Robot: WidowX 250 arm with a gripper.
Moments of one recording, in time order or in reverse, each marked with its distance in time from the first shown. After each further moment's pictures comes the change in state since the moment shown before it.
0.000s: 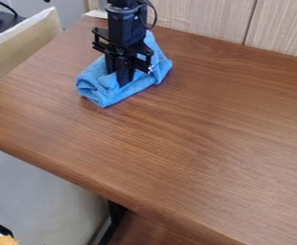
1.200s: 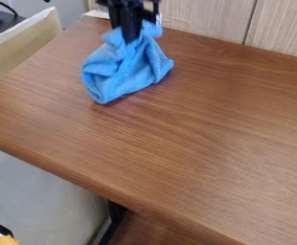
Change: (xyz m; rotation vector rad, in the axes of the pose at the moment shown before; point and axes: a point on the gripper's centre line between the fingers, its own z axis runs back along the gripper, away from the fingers) arm 0.016 -0.006 0.058 -0.035 -0.073 -0.024
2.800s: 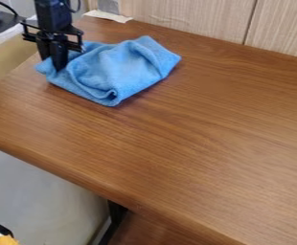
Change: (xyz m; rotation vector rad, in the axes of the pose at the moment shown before) arm -0.055 0.123 -0.053 0.046 0.107 0.339
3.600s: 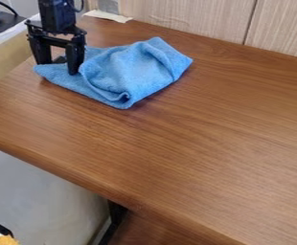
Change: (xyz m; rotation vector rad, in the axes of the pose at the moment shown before) arm 0.007 -0.014 -0.011 -0.046 0.018 -0.064
